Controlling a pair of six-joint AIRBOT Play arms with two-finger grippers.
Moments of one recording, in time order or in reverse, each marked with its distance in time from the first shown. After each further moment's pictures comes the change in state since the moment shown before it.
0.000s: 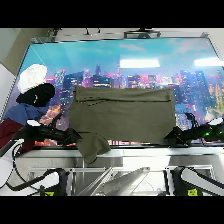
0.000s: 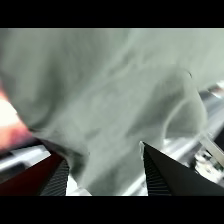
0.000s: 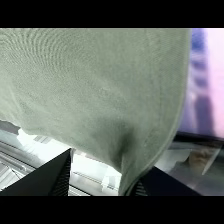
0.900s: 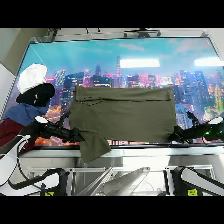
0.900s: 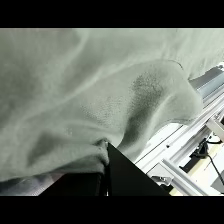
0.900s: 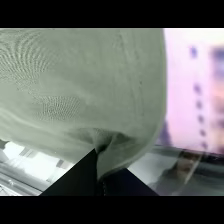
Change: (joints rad) left arm -0.132 -0.021 0.057 -0.042 0.003 0.026; right arm -0.002 0.001 0.028 -0.039 -0.060 0.016
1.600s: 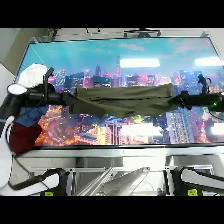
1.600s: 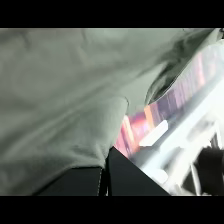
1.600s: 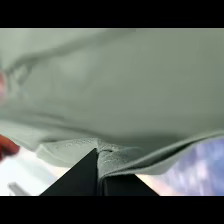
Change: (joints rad) left arm -0.045 -0.036 0.595 -0.209 -0.049 0.036; right arm 0.120 -0.146 0.481 0.479 0.024 -0.083
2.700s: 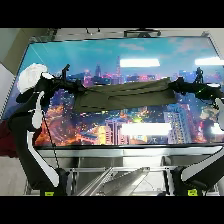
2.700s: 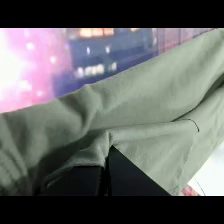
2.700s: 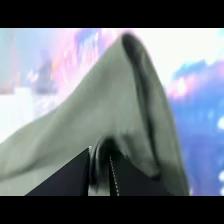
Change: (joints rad) left arm -0.046 -0.733 0.642 0.087 0.087 -0.134; right arm 0.004 -0.512 0.394 0.206 -0.315 -0.136
